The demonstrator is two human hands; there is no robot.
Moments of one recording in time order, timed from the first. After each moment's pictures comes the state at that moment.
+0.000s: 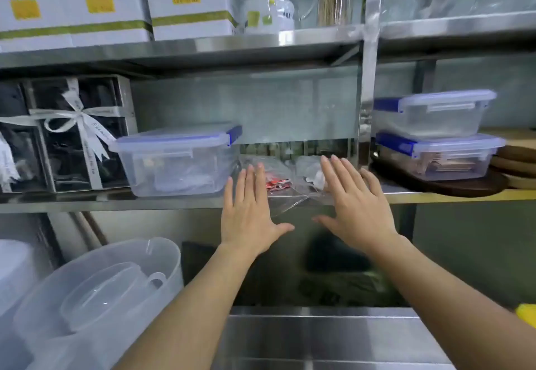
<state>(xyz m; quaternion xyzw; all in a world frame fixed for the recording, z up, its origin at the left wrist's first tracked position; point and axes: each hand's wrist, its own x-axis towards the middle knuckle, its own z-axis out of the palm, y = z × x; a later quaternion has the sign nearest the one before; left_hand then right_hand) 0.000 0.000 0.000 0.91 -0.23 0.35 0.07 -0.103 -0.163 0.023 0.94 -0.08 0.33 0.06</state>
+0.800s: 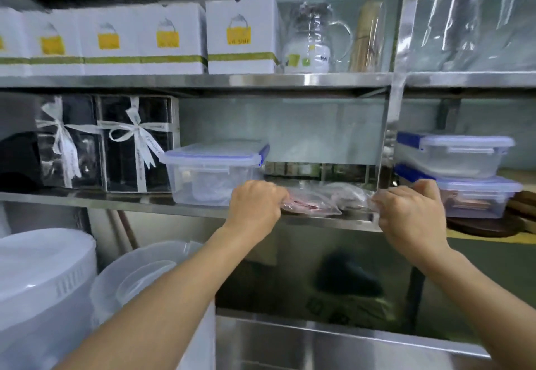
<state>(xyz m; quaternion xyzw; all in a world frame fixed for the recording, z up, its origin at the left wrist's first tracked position) -0.052 0.048 0.085 0.88 -0.31 0.35 0.11 -0.148 -0.168 0.076 0.90 -0.07 0.43 0.08</state>
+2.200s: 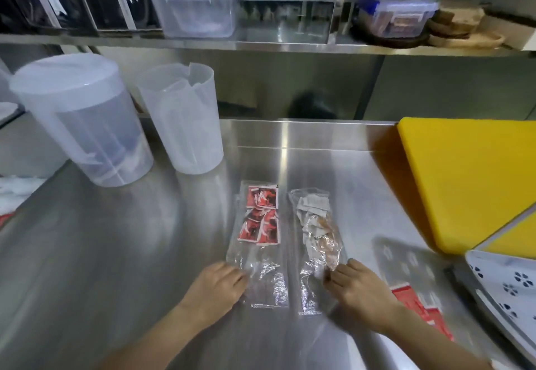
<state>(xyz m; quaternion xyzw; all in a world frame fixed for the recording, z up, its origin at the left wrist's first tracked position) -0.400 0.236 -0.183 0.83 -0.55 0.14 -0.01 -0.518 -0.035 -0.161 0.97 0.21 0.11 0.10</state>
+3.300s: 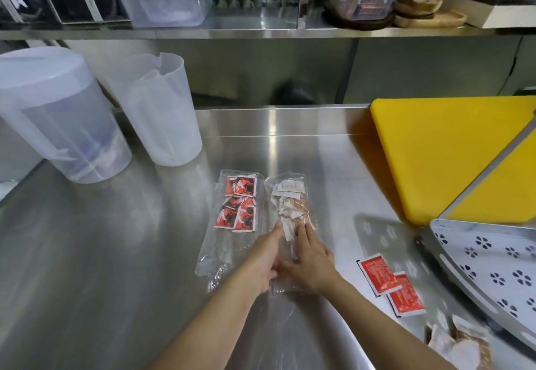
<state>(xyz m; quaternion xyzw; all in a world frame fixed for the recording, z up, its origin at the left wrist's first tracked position) -0.449 0.100 -0.139 0.66 0.15 -0.41 0.61 -0.498 0.008 -0.187 0.93 -0.20 -0.09 -0.28</state>
